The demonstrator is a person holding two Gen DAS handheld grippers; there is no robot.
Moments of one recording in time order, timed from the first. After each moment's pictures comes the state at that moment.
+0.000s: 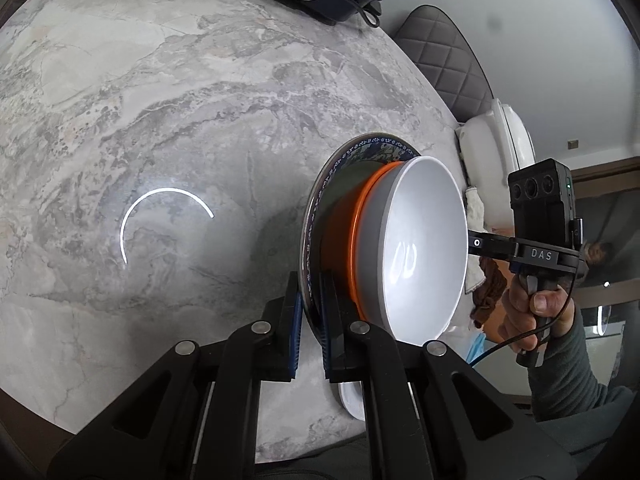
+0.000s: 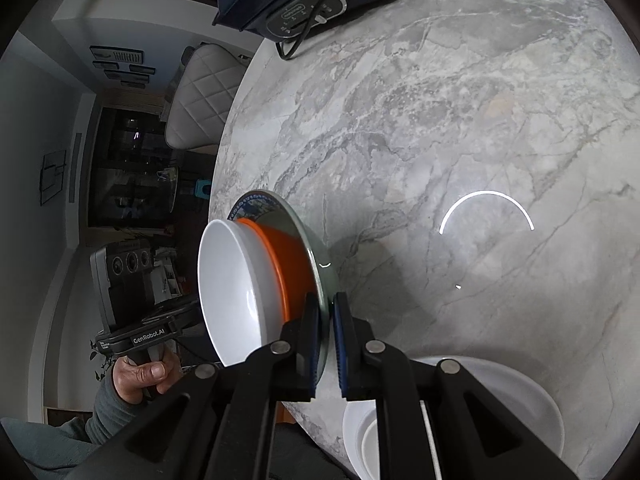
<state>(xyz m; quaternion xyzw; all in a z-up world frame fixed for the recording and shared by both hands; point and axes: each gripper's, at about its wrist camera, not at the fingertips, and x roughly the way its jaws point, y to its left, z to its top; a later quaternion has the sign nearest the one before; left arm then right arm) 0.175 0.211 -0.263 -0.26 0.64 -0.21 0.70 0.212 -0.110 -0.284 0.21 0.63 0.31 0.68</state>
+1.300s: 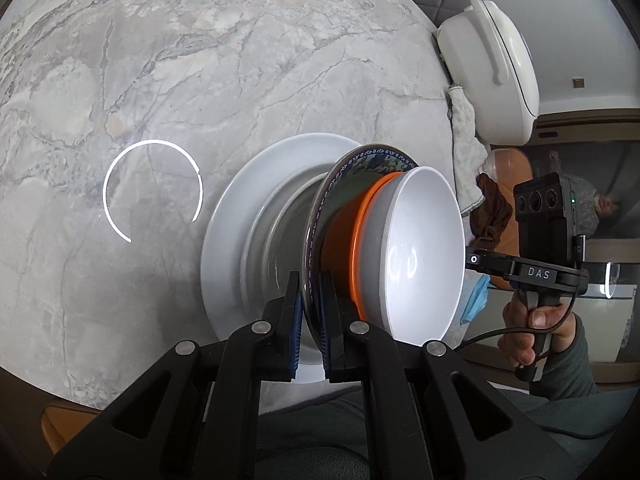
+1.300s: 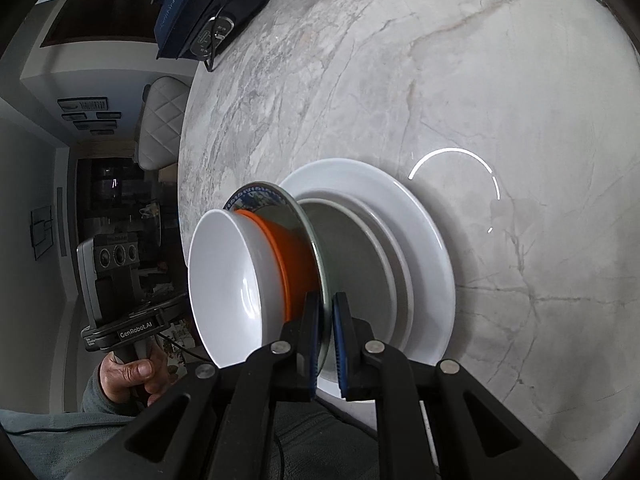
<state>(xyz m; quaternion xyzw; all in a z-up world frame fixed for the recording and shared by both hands) 0.086 0.055 -0.275 -0.21 0.70 -0.23 0.64 0.073 -0.254 -0.312 0.28 0.65 0.23 0.67</state>
